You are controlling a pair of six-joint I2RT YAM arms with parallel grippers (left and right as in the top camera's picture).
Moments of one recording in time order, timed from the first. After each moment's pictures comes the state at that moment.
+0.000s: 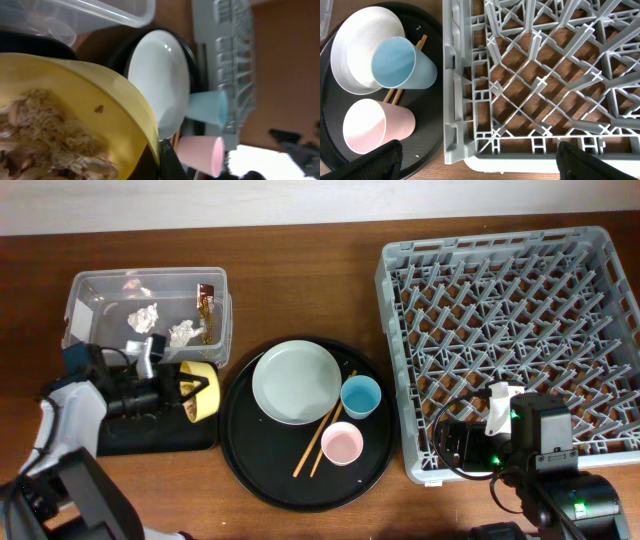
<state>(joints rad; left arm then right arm) 0.44 1.67 1.02 -0.88 1.02 0.27 0.10 0.72 0.83 -1.06 -0.14 0.22</state>
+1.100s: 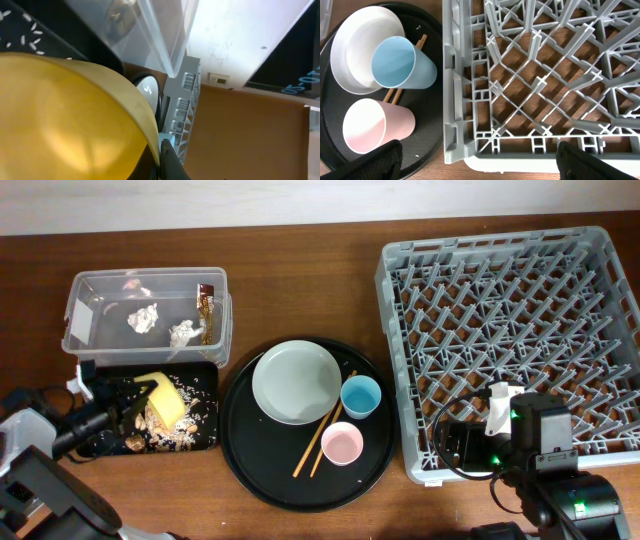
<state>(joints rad) 0.75 1.75 1.02 -0.91 1.21 0.02 0.10 0.72 0.83 -1.06 -0.14 0.22</state>
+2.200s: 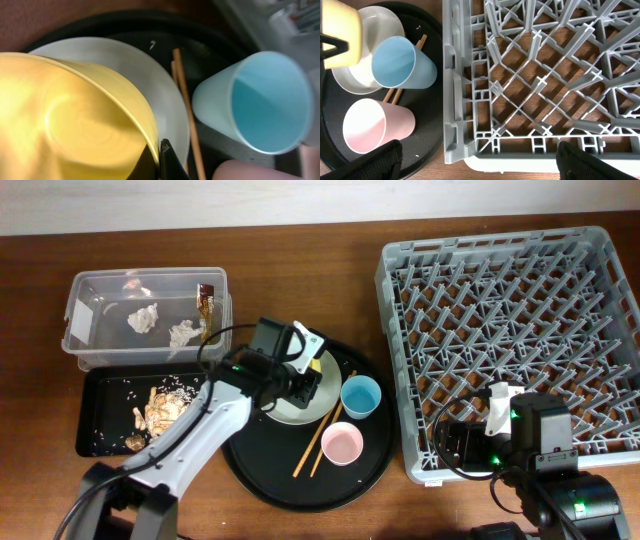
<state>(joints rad) -0.46 1.61 1.02 -0.45 0.29 0.05 0.10 0.72 0.83 -1.06 -0.14 0.22</state>
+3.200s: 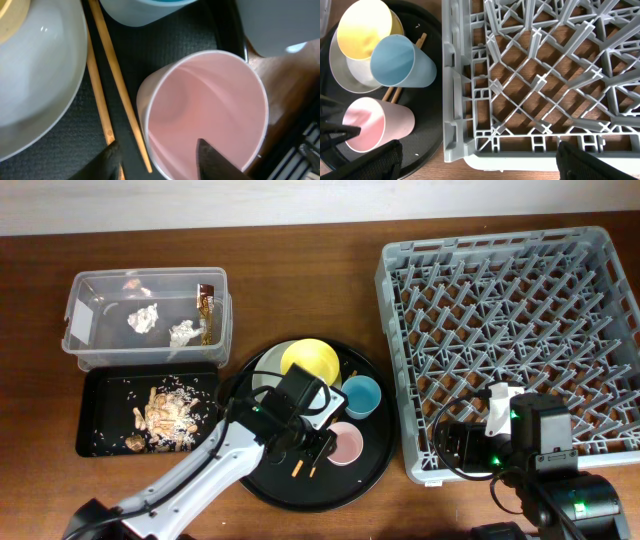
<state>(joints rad) -0.67 1.46 0.88 -0.64 0.30 -0.03 0.10 0.72 0.83 -1.07 -0.14 0.22</state>
